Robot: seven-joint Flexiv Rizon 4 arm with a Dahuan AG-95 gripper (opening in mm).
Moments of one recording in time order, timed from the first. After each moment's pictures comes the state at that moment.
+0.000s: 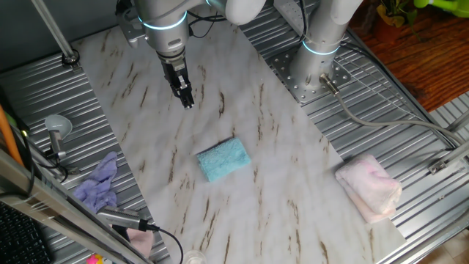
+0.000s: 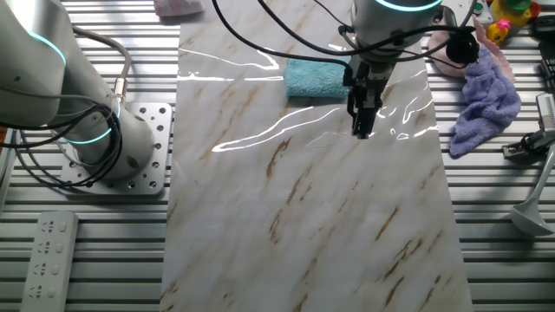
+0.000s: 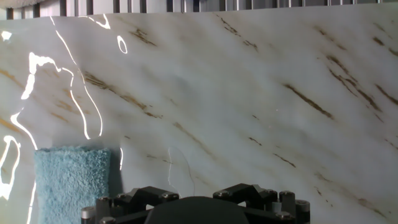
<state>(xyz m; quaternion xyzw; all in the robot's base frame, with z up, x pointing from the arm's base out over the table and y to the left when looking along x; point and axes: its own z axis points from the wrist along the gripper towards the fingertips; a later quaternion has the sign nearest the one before) 0.500 0.000 0.170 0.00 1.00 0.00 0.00</state>
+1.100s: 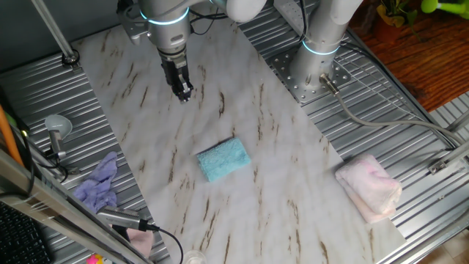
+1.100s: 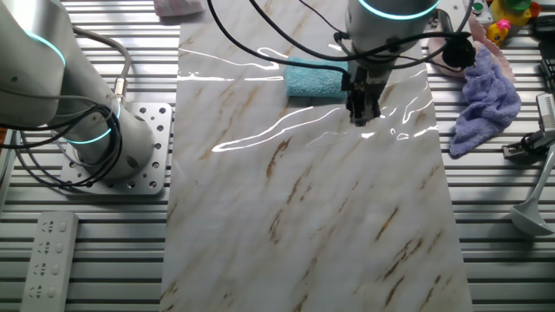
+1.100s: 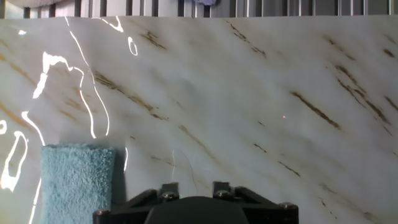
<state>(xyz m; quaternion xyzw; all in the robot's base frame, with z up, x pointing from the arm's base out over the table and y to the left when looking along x) 0.501 0.000 0.170 -0.02 1.00 0.01 0.02</state>
